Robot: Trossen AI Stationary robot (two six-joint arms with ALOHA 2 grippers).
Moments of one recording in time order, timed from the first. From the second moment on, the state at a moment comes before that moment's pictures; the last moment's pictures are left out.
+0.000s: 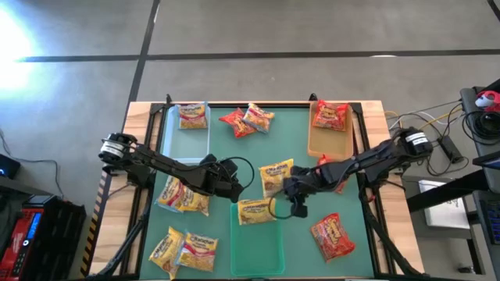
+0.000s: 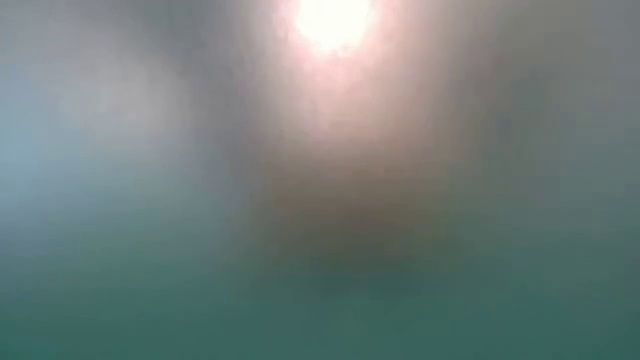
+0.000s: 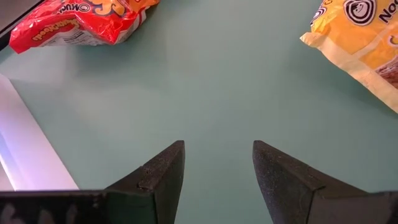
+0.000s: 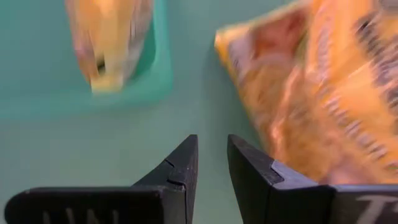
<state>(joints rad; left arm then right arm) -0.23 1.70 1.02 -0.54 -0.70 -0.85 0.23 1.54 0.82 -0.32 0.01 0.30</state>
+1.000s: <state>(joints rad) -0.23 1.70 1.02 -0.50 -0.70 -0.84 0.16 1.62 0.82 -0.12 0.27 0.14</state>
